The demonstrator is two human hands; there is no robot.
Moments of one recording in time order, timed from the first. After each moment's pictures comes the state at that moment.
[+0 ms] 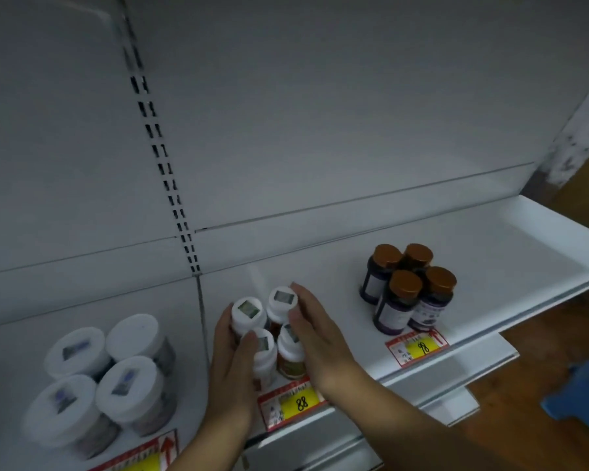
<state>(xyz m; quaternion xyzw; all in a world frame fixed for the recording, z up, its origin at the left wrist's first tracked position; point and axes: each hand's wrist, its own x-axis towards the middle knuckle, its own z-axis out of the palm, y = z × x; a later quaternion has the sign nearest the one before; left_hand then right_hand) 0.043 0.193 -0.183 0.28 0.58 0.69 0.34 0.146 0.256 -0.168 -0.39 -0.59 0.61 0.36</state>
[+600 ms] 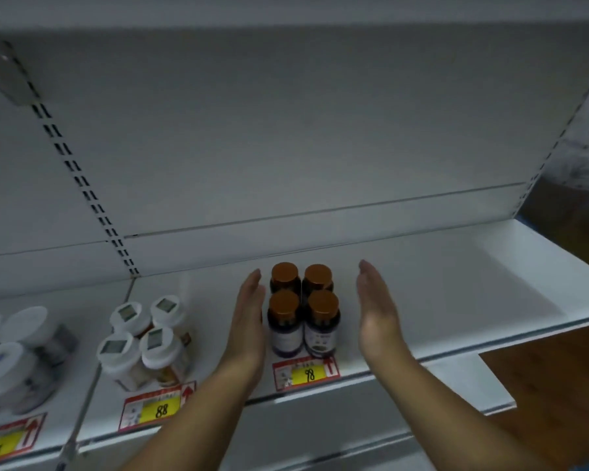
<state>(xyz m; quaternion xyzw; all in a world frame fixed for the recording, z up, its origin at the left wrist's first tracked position) 0.197 0.313 -0.162 0.33 0.62 0.62 0.36 0.348 0.387 -0.154 -0.40 -0.57 0.55 0.46</state>
